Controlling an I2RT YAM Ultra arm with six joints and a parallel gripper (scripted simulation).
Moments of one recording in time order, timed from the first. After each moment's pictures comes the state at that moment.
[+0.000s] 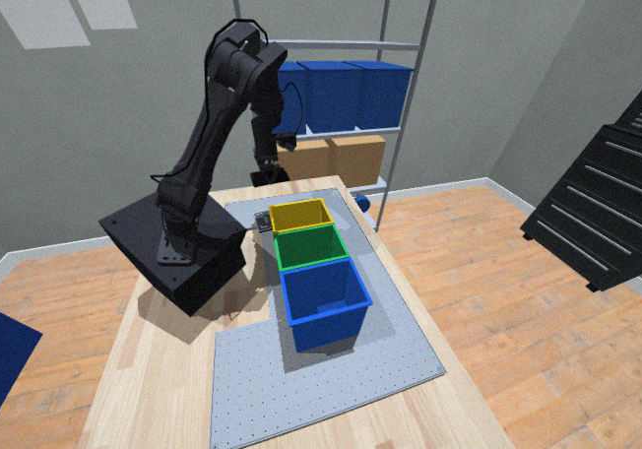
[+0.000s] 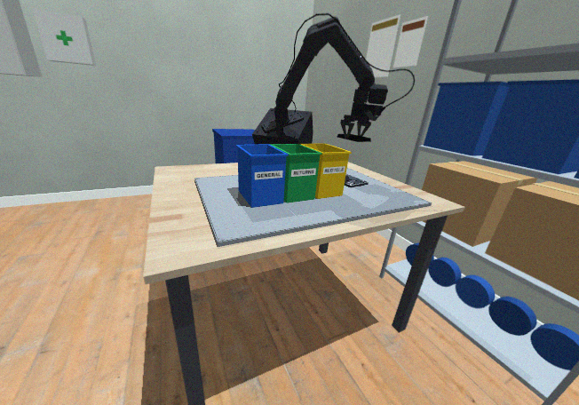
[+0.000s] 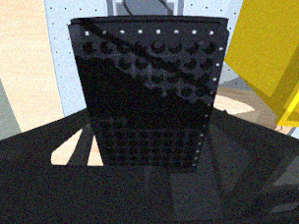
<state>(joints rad) 1.06 2.15 1.27 -0.84 0.50 0.93</state>
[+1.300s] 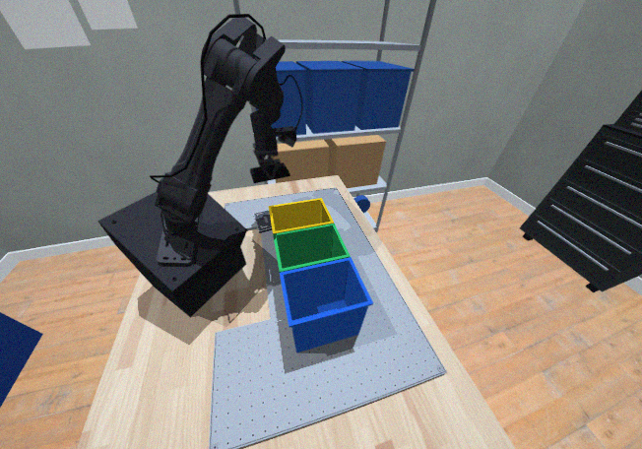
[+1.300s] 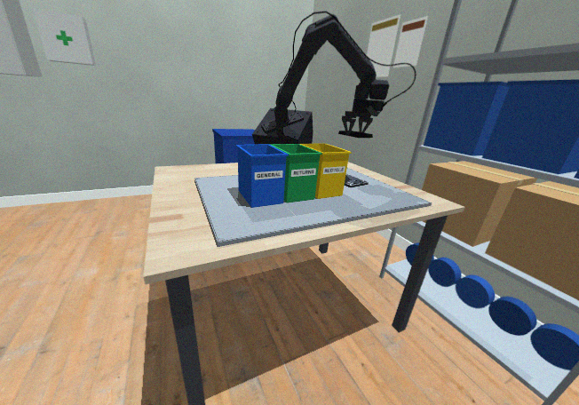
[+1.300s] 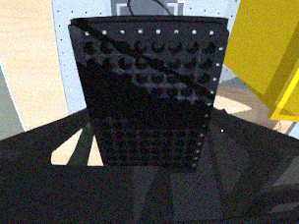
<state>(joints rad) 1.08 2.13 1.30 -0.90 0.51 0.95</state>
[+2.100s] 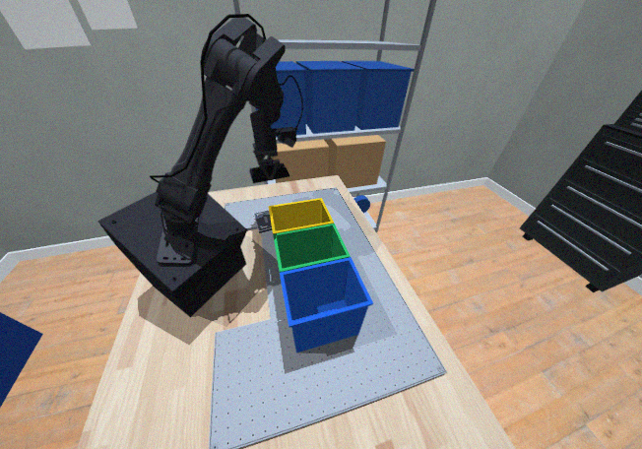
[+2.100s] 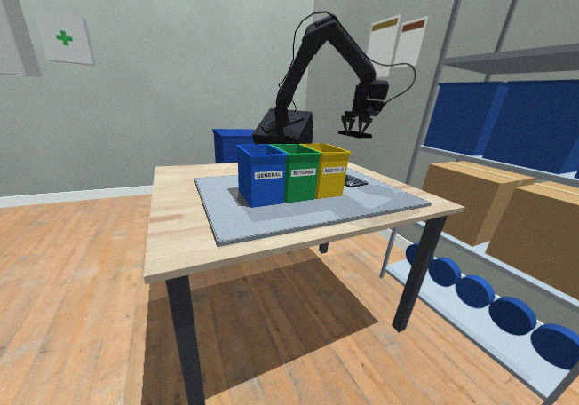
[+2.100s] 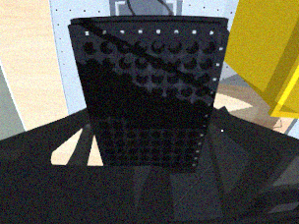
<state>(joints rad) 1.08 2.13 1.30 -0.90 0.50 0.97</state>
